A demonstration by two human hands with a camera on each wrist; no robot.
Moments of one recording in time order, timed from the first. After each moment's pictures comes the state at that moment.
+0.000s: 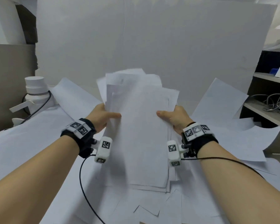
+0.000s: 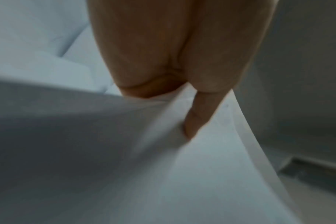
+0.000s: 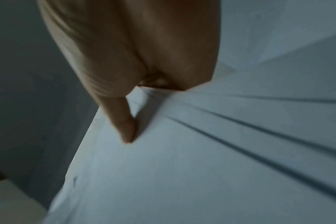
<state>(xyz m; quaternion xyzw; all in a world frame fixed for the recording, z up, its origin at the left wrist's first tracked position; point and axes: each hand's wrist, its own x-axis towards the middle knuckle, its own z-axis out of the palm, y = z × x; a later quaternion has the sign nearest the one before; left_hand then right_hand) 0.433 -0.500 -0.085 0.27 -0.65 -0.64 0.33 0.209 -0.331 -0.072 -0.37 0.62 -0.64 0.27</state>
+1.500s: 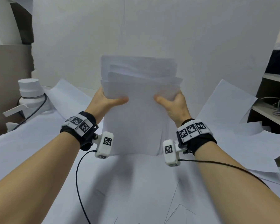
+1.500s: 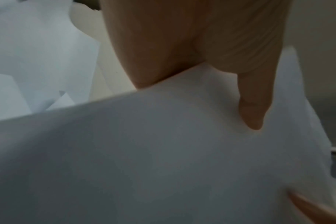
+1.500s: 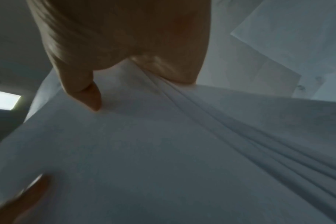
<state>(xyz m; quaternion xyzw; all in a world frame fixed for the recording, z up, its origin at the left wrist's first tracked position) 0.412 -0.512 -0.043 0.15 -0.70 -0.54 0.43 0.206 -0.368 -0.037 -0.42 0.59 -0.68 0.11</state>
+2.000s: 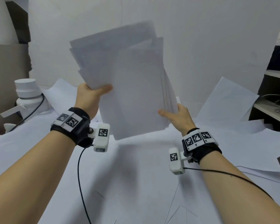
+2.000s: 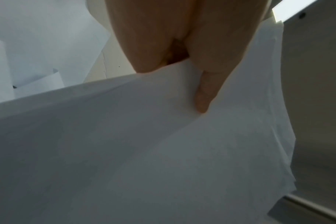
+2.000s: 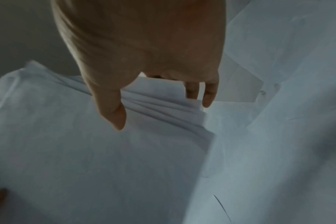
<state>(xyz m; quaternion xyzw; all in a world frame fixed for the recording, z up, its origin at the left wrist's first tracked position) 0.414 -0.525 -0.035 0.17 -0.55 -0.60 0.56 0.178 -0.353 -0.077 -0.39 0.70 -0.58 0.15</state>
